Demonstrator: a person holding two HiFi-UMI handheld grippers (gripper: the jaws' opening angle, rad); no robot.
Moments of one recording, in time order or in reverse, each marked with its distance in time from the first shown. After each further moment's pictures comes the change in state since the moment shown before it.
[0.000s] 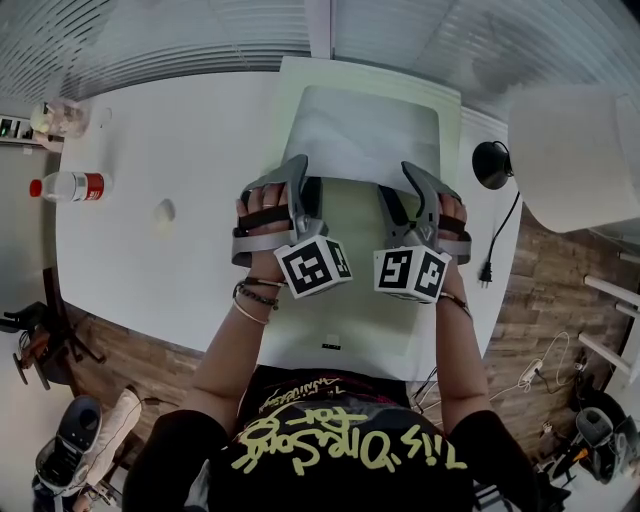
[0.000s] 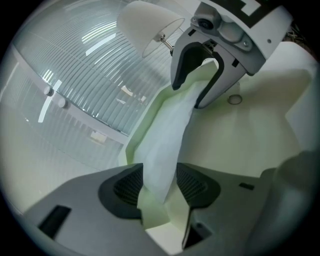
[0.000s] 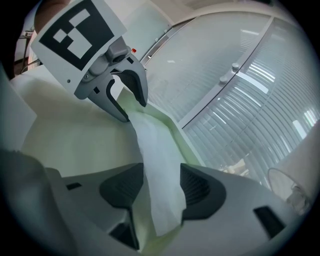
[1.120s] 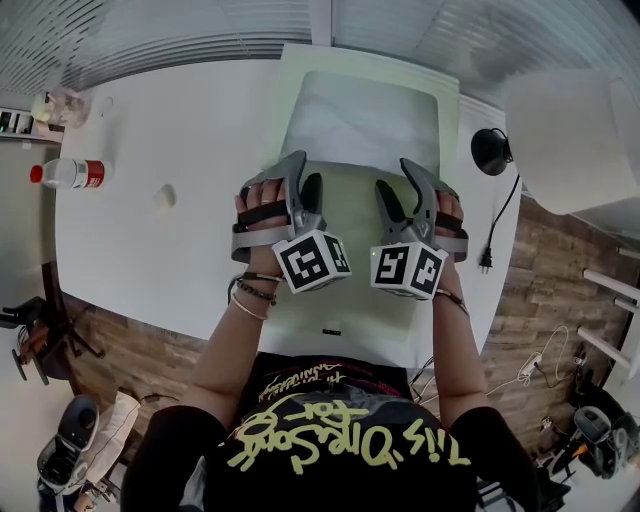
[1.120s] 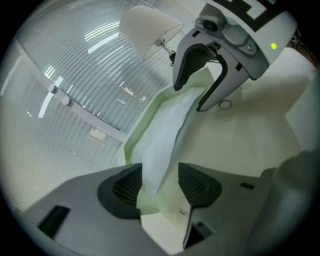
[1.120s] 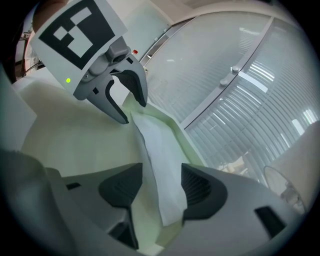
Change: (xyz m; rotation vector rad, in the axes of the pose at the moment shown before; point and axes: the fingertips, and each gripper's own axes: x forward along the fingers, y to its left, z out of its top) left arm -0.016 -0.010 -0.004 -0.032 -0.012 -0.008; right arm -0.015 0.014 0.002 0.011 0.011 -0.004
